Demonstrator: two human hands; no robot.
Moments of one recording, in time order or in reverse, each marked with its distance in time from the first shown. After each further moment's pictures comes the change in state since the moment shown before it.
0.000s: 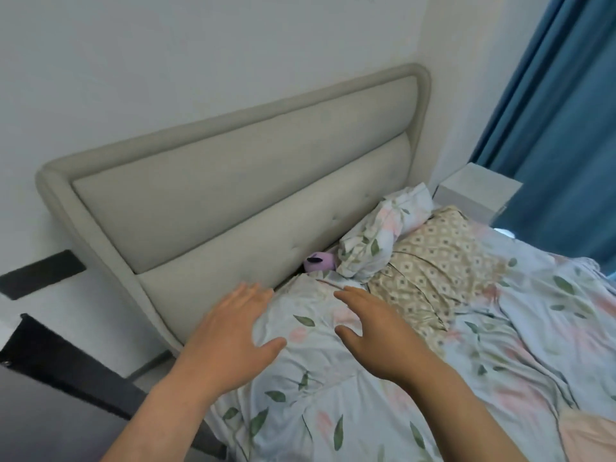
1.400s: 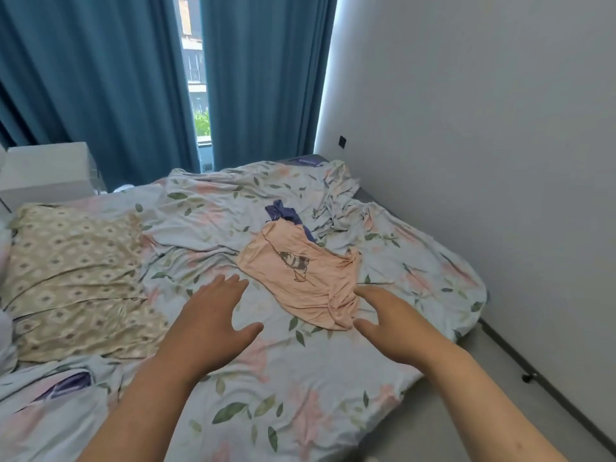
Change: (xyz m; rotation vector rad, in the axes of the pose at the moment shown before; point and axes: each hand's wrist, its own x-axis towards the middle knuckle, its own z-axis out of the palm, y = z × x) left_hand -0.038 0.305 0.145 -0.063 -0.600 1.149; right_hand -0.437 0.018 0.002 0.106 0.513 1.380
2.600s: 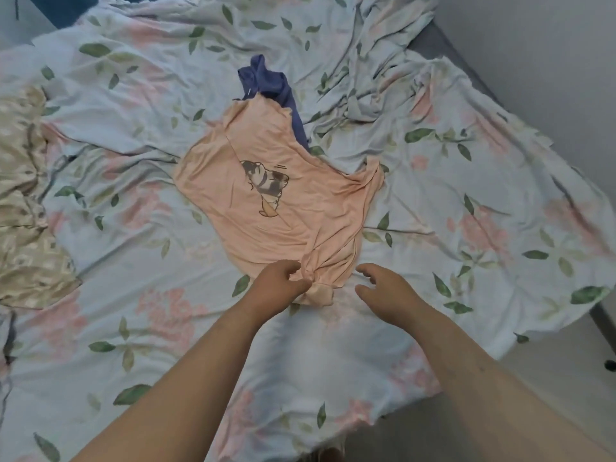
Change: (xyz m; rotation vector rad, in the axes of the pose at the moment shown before) left_hand 0.352 0.090 0.404 -0.530 -0.382 -0.662; right_hand 0.355 0.369 0.160 0.313 -0.436 0.168
